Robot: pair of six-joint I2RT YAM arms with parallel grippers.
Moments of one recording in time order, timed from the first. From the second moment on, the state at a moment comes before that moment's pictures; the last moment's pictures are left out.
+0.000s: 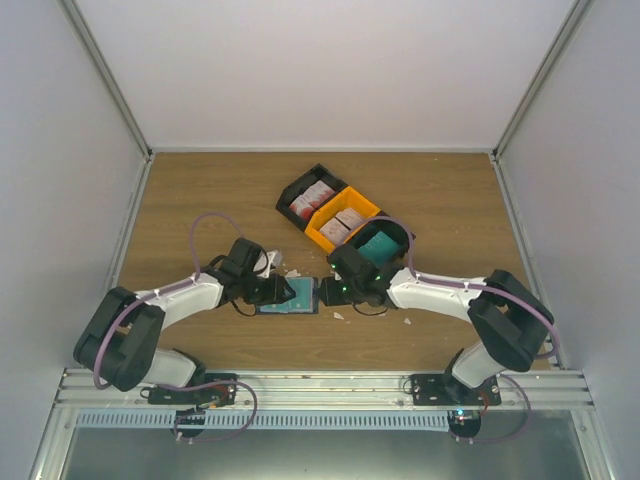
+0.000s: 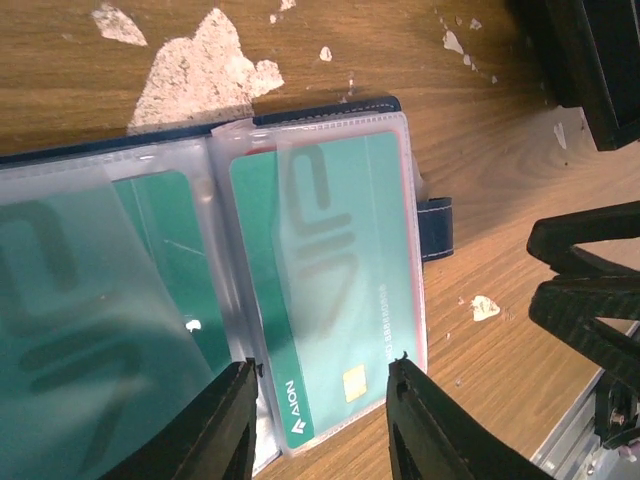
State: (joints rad) left arm -0.46 1.39 0.57 -0.20 0.51 -0.52; right arm 0.89 1.55 0.83 -0.24 -0.10 0.71
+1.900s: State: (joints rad) left arm -0.29 1.31 0.42 -0.11 0.45 -0.58; right arm 0.85 1.64 1.01 -0.31 -0.09 0.61
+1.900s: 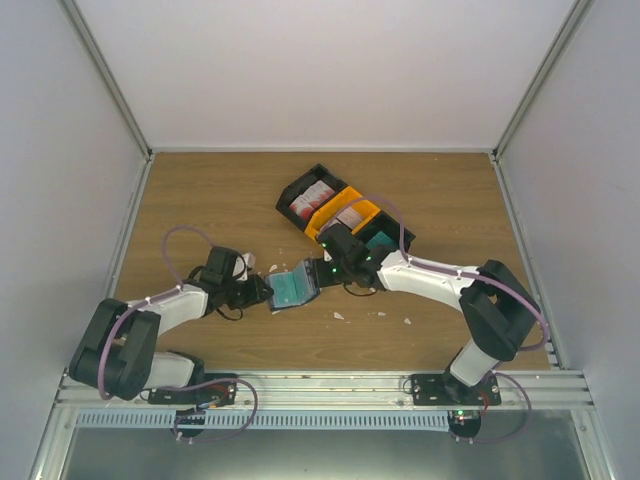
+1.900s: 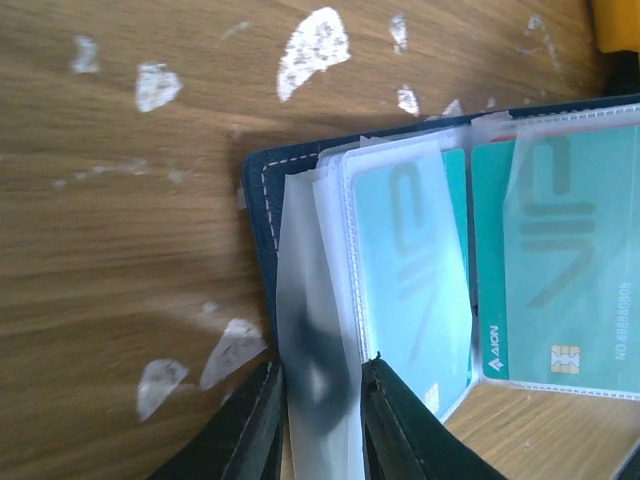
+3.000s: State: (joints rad) left arm -0.31 1.06 0.32 -0.16 0.28 -0.72; right arm 0.88 1.94 1.07 0.04 -0.48 0.59
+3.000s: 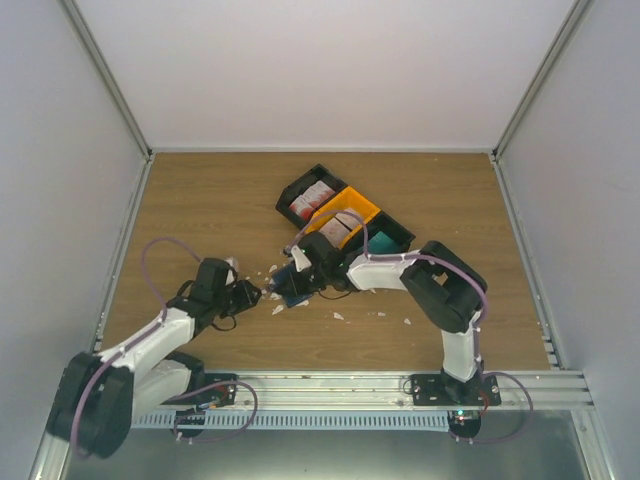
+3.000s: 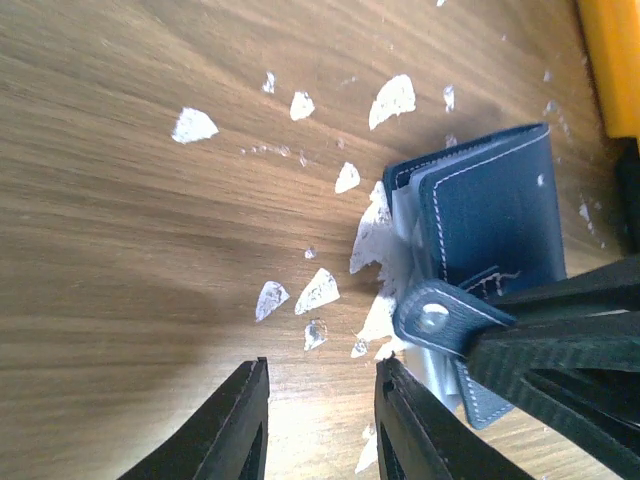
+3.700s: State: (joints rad) left arm -0.31 1.00 0.41 -0.17 0.44 -0.65; right arm 0.86 1.76 1.03 0.04 -0.41 0.58
